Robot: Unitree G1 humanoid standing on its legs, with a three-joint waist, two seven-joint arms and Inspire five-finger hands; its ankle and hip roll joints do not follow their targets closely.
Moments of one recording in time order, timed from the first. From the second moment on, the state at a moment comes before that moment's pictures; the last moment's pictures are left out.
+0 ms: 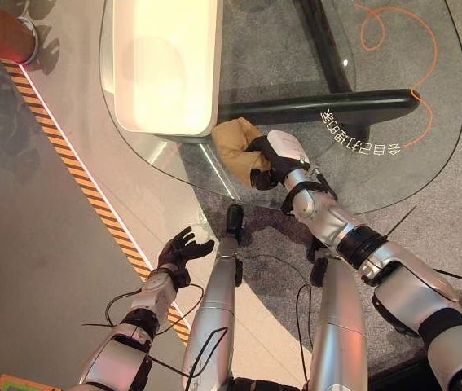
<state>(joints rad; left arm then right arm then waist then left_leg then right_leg) -0.47 0.27 -0.28 1.02 -0.70 -0.07 0.06 -1.02 -0.39 0.82 0.73 -0.13 0.13 -0.33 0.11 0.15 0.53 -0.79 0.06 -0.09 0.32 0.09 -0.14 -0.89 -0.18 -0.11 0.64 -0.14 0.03</state>
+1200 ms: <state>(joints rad) -0.47 0.34 -0.29 1.00 -0.77 -0.07 0.04 -1.18 -0.57 0.49 1.05 0.10 0.02 -0.72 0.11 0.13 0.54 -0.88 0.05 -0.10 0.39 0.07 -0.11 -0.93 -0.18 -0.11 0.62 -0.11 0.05</state>
